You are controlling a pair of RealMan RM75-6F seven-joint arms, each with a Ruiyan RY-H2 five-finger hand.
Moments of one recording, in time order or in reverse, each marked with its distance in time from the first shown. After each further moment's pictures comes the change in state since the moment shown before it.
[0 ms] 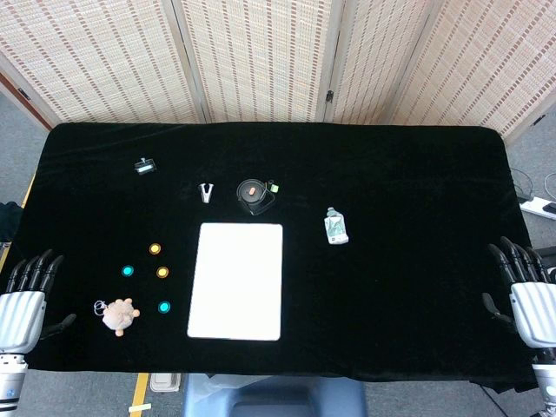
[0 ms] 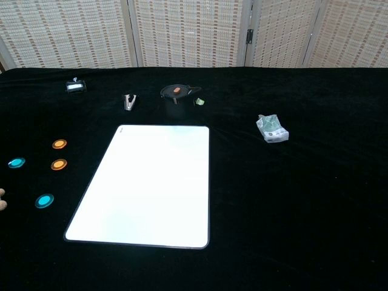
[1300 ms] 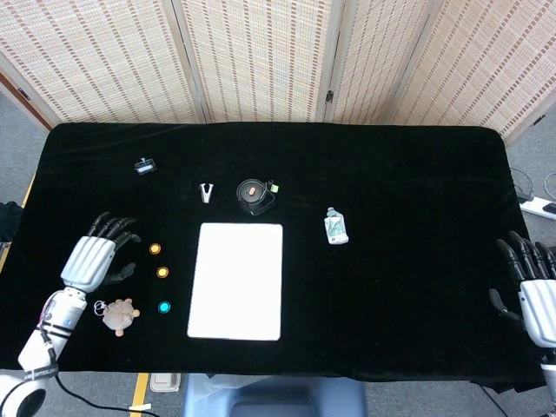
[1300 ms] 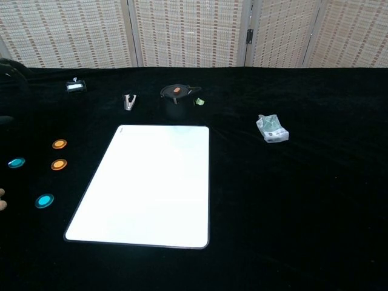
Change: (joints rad) left arm -0.338 -0.108 -0.110 0.170 -0.001 -0.359 -0.164; right arm -0.006 0.036 0.013 -0.023 -0.015 0.028 -0.001
